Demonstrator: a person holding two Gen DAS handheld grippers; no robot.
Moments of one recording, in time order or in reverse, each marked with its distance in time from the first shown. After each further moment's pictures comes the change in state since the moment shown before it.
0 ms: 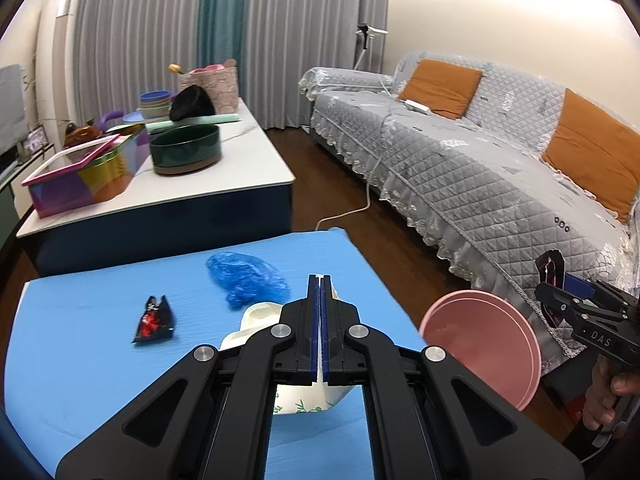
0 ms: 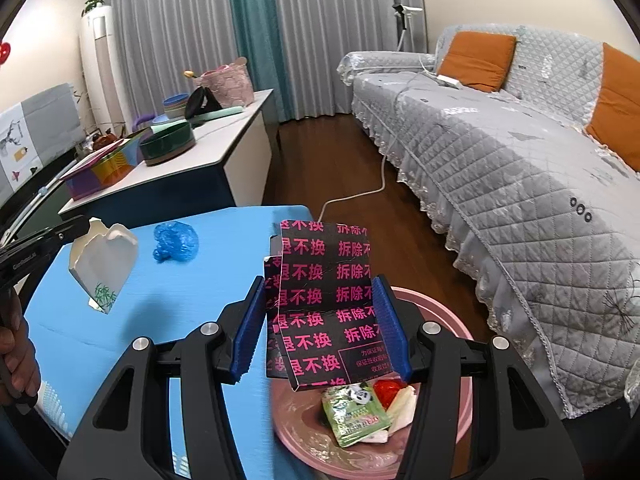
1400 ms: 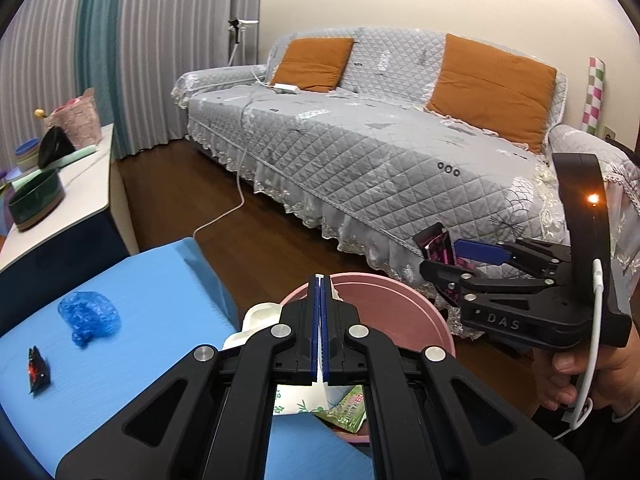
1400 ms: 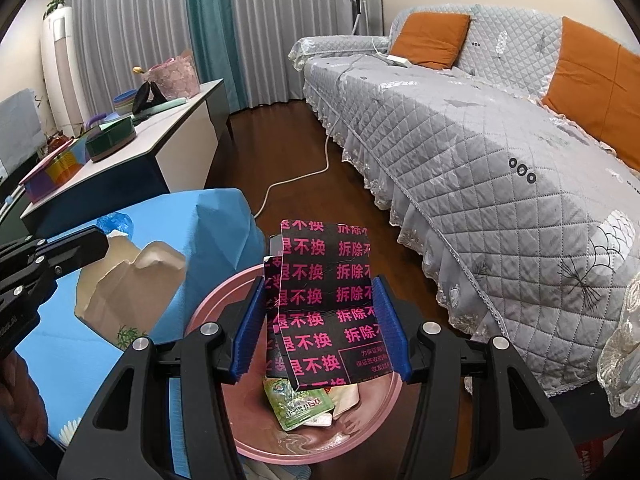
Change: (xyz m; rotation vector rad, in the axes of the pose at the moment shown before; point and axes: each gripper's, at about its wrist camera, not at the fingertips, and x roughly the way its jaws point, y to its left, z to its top) left arm 0.029 -0.154 -0.015 0.251 0.027 -0.329; right arm 0.000 -0.073 -0.021 0.057 0.051 -0.131
